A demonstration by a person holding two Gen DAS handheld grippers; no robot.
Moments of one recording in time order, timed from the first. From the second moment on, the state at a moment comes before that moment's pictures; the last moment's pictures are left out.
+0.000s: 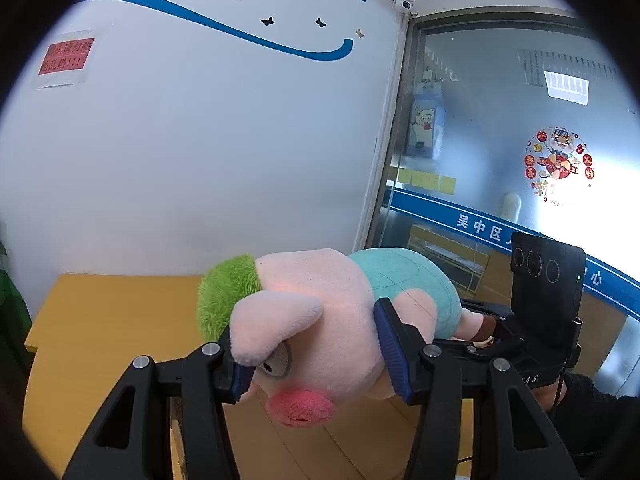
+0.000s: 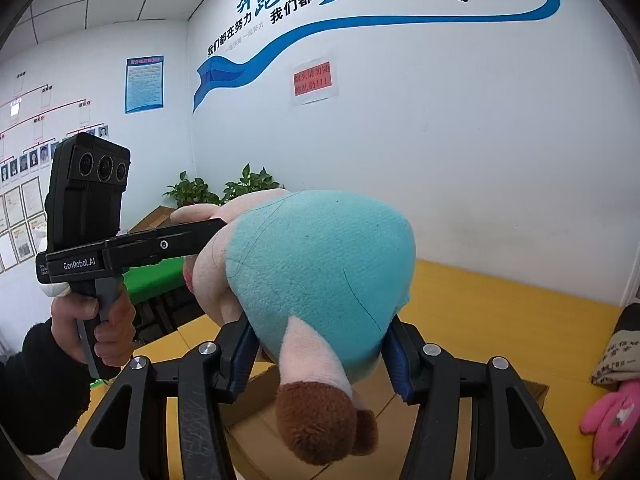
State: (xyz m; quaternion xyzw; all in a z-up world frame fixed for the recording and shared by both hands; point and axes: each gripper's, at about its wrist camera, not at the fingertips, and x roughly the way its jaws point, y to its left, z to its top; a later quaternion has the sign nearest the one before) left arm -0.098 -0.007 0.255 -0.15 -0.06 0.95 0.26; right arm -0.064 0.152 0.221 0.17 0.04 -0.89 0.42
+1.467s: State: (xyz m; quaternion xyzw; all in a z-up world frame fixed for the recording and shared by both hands) left arm -0.138 -0.087 0.165 -0.24 -0.07 0.96 0.11; right arm -0.144 0.138 0.155 0.22 0.01 -0.91 0.35
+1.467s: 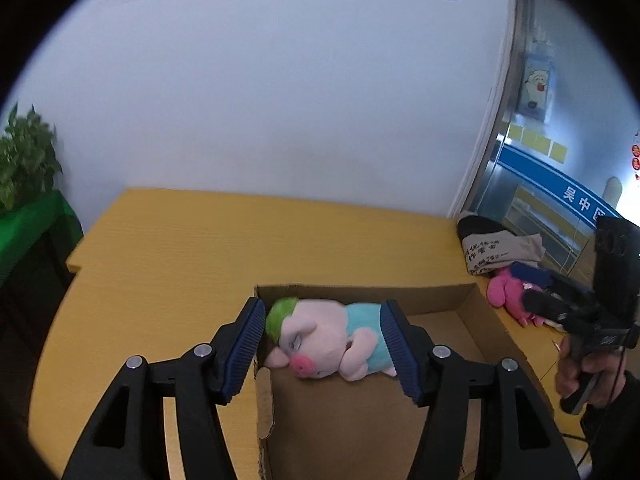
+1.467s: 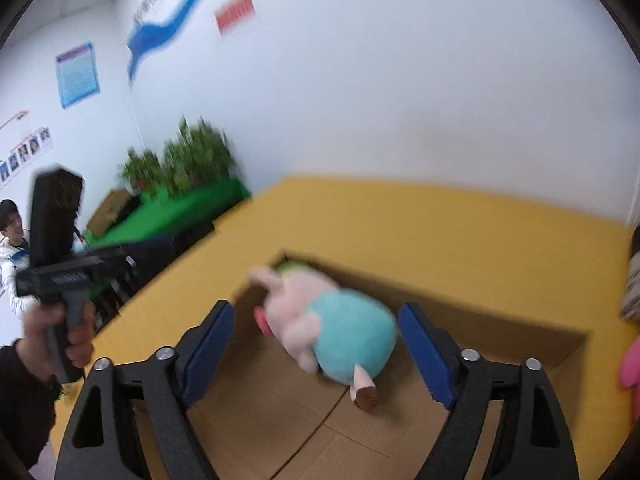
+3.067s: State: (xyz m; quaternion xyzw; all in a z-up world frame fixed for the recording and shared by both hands) left arm 0.059 -0.031 0.085 -0.31 -0.07 0.94 0.14; right arm 0.071 0.284 0.084 0.29 0.01 -0.91 0.28
